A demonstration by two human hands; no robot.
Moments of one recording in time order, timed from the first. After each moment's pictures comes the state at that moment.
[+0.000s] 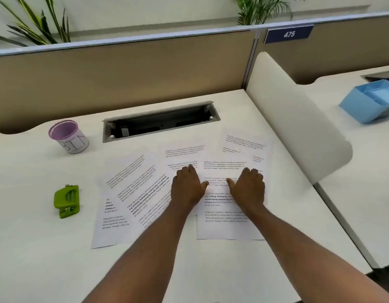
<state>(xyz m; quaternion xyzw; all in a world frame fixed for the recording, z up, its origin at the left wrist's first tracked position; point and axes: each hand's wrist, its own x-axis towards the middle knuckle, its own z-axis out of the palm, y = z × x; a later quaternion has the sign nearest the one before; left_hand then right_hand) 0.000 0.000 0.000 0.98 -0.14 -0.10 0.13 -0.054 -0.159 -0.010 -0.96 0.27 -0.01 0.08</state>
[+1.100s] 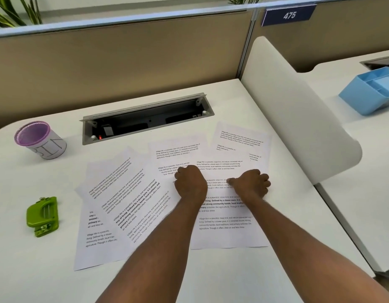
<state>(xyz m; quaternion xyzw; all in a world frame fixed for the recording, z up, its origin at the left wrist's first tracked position) 0.039 -0.054 -0.011 0.97 0.04 -0.18 0.15 -0.007 -0.184 -0.019 -0.81 0.53 0.08 0.25</state>
